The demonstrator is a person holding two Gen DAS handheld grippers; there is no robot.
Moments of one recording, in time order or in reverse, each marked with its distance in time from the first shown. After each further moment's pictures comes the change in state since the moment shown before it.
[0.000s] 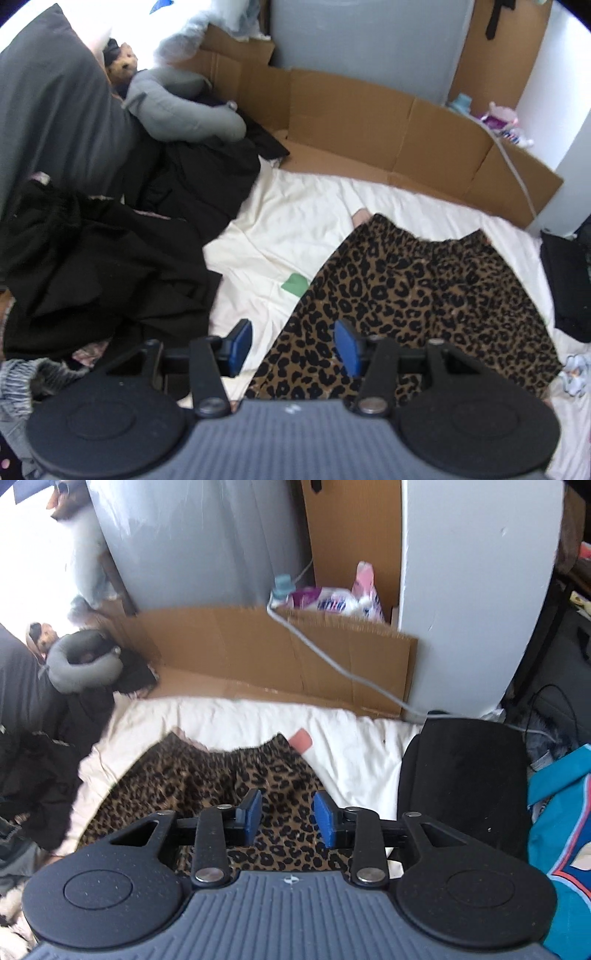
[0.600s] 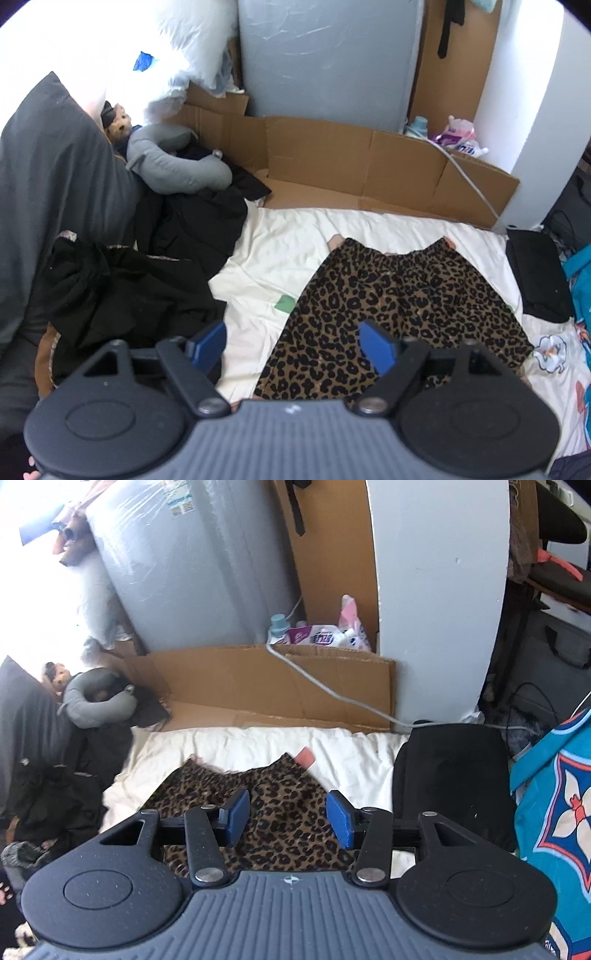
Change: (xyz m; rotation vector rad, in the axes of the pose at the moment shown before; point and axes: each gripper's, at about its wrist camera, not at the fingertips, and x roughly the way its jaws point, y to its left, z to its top) left arm -0.097 -0.021 0.007 0.103 -0.074 -0.006; right arm -0.081 0.004 -0.019 0.060 -0.081 0.019
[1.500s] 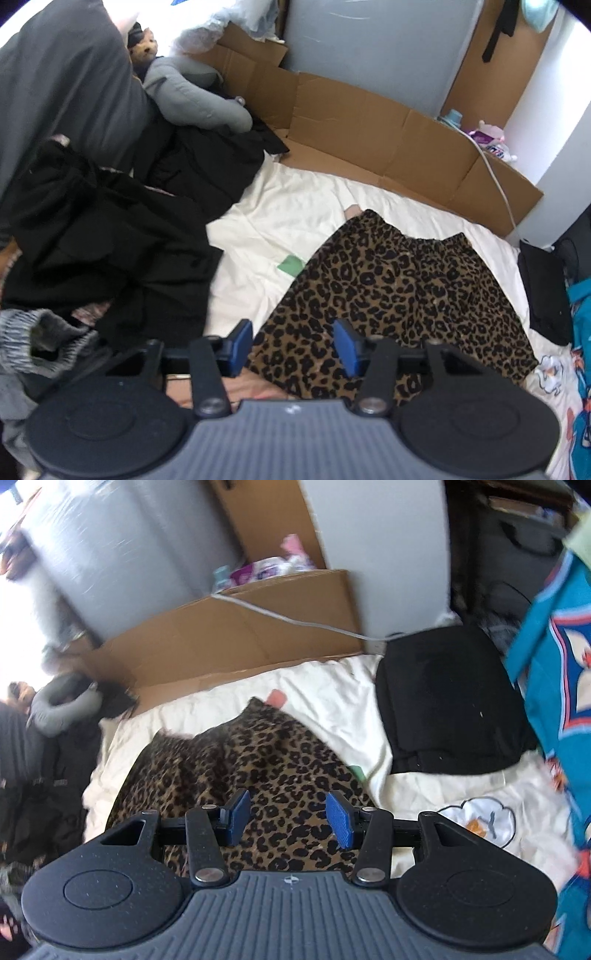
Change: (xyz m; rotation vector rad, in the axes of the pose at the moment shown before) left arm 0.084 0.043 -0.067 -0.194 0.051 -0.082; right arm 0.079 -0.037 -0.103 0.248 0.050 -0.052
